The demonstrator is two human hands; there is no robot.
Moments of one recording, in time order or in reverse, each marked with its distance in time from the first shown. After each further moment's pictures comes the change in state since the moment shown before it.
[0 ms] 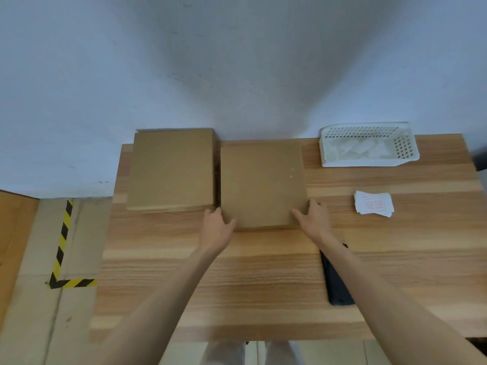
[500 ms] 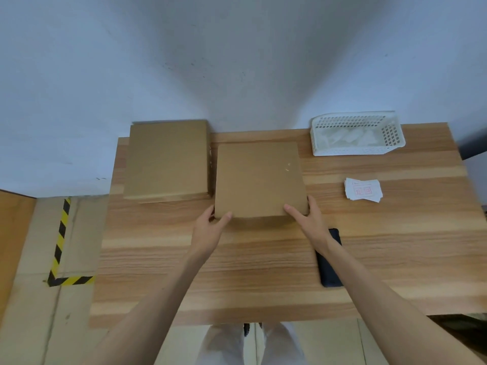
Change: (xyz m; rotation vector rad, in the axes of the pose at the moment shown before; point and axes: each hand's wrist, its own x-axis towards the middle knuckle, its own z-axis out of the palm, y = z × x) left_hand -0.048 -0.027 0.003 -0.507 -0.006 0.059; right_hand -0.057 0.024 -0.007 0.585 -0.101 -0.079
